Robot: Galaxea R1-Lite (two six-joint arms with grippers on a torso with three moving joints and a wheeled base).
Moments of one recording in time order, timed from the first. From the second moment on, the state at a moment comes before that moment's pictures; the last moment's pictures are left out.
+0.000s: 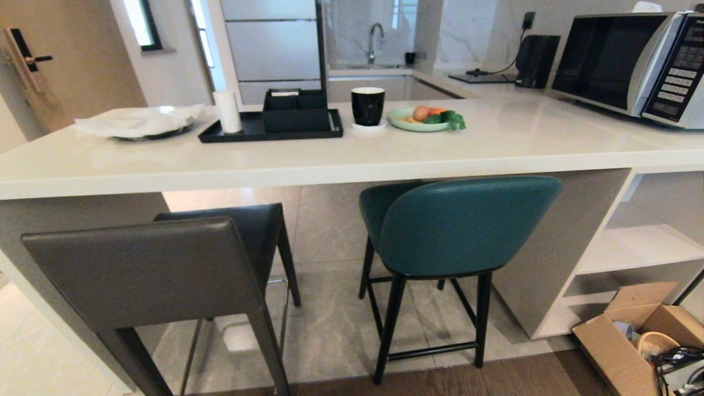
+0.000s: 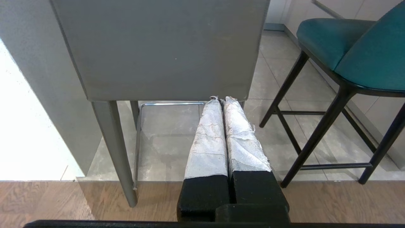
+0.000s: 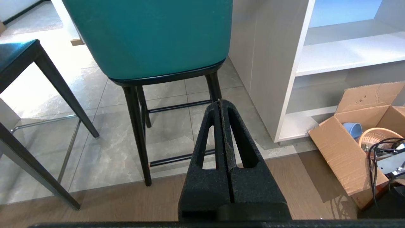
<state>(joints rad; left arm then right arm) -0.01 0.00 0.00 -0.01 0.02 -0.07 -0.01 0.00 0.00 -0.01 -0.02 0.05</state>
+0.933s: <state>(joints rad) -0.01 0.00 0.00 -0.01 0.02 -0.06 -0.01 0.00 0.00 -0.01 -0.02 0.05</state>
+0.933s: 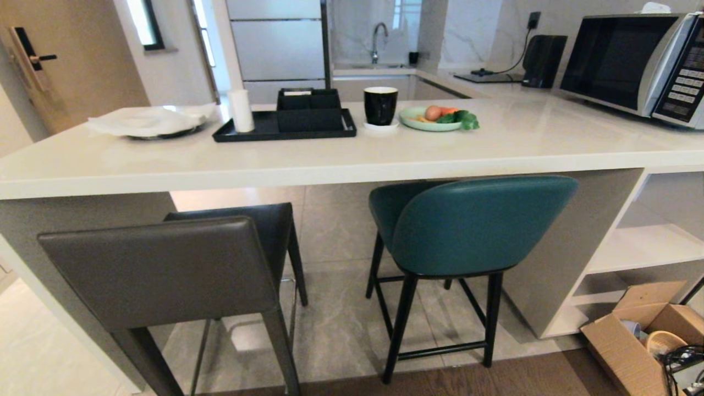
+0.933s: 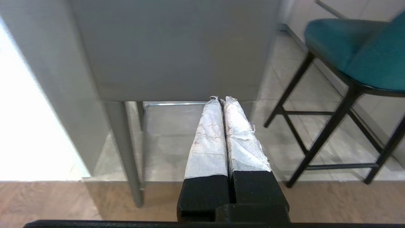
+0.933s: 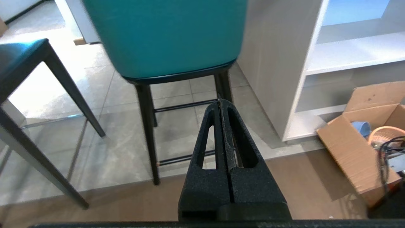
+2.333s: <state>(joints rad) 0.00 0.00 0.00 -0.01 0.02 -0.06 -0.01 0.00 0.00 -0.01 -0.02 0.05</state>
